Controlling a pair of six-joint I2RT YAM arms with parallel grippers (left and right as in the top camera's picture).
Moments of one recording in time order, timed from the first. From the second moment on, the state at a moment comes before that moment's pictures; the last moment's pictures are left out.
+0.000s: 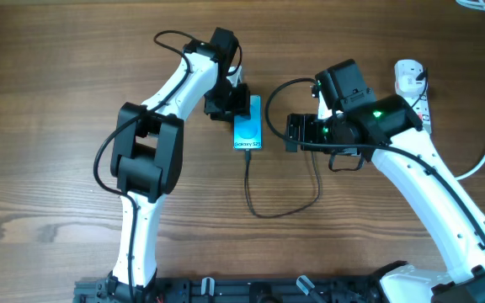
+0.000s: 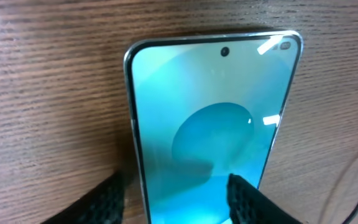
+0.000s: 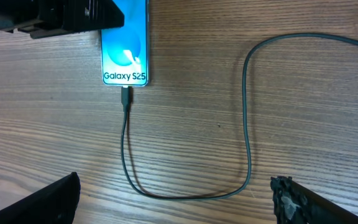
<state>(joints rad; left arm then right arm) -0.36 2.36 1.88 -1.06 0.32 -0.31 0.41 1.47 1.30 -1.05 -0.13 0.45</state>
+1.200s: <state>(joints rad) -0.12 1.81 1.88 -1.14 0.23 -0.34 -0.47 1.93 1.97 -1.29 -0.01 0.43</state>
